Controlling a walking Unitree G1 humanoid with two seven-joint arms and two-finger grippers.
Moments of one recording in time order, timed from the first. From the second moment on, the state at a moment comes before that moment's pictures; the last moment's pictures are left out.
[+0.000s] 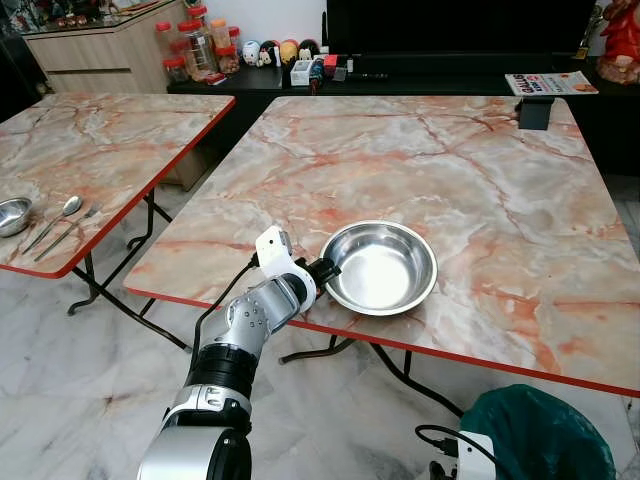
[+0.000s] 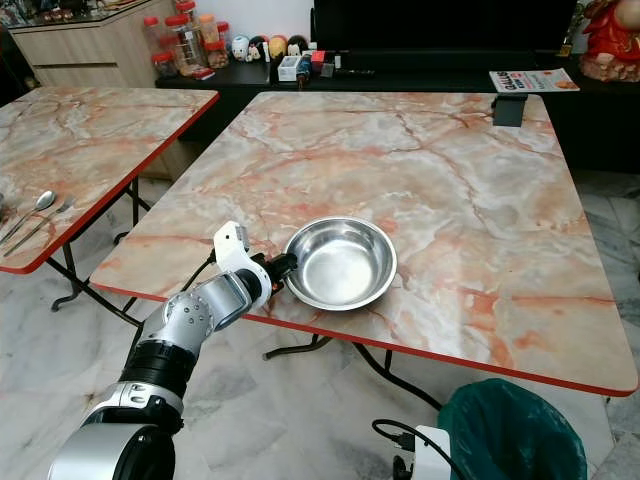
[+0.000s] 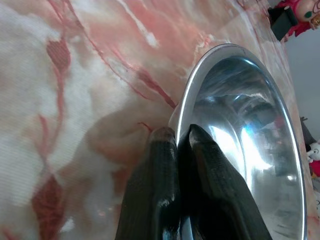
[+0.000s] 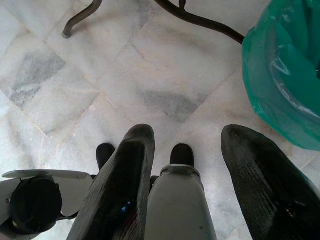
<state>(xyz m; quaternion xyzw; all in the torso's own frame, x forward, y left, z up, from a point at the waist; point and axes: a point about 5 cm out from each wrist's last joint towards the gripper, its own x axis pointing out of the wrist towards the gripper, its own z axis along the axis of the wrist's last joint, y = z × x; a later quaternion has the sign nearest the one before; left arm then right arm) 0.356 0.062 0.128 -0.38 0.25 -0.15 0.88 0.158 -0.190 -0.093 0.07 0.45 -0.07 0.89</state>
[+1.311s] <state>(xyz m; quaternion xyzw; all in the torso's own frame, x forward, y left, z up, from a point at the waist) 0.356 0.059 0.153 -0.35 0.19 -0.17 0.90 0.153 -0.185 -0.095 0.07 0.45 -0.08 0.88</state>
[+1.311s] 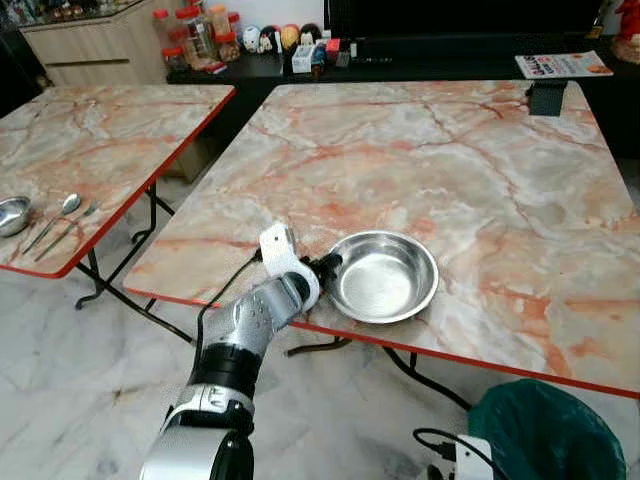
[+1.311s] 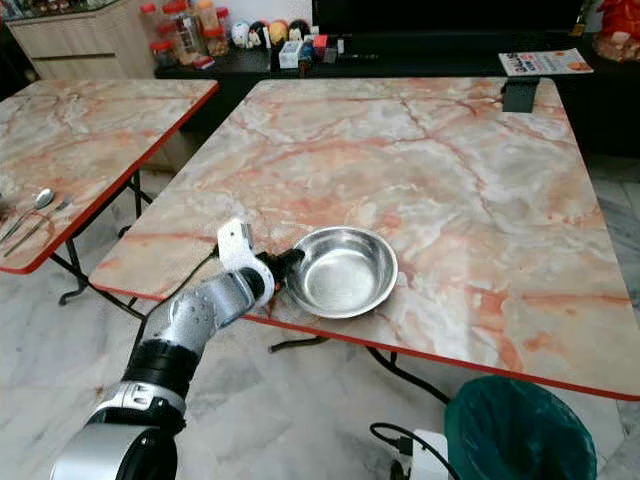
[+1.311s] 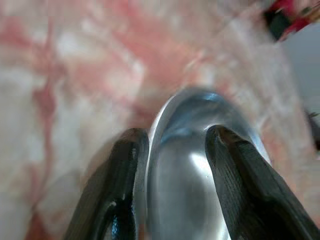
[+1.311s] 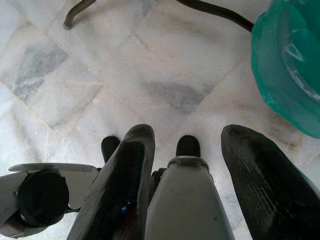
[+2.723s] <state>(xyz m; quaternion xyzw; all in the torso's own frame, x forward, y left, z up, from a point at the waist) 0.257 0.318 0.071 0.04 0.11 0.22 0.97 0.169 -0.186 -0.089 0.05 0.45 -0.05 0.89</state>
